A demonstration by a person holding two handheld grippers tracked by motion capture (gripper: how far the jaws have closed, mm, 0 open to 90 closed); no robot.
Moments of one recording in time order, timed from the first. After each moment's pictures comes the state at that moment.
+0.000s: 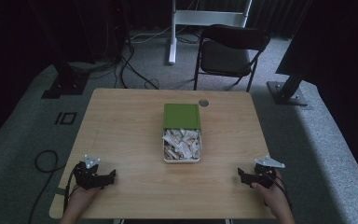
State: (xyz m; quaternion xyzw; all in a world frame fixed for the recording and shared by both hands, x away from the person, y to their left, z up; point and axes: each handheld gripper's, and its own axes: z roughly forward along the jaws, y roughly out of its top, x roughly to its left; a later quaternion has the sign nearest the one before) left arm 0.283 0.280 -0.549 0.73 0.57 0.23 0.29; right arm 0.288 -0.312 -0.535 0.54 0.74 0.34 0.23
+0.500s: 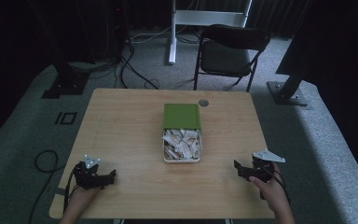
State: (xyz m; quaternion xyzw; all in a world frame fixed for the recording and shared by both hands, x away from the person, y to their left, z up) left arm 0.283 0.280 -0.549 0.73 0.57 0.23 0.29; right arm 0.294 -0.294 -0.503 0.52 0.72 0.39 0.23
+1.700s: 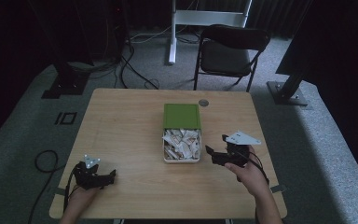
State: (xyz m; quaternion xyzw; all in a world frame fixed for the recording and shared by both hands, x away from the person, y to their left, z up) left arm 0.283 0.280 -0.549 0.73 0.57 0.23 0.29; right arm 0.314 -0.201 -0.432 0.40 0.76 0.46 0.23
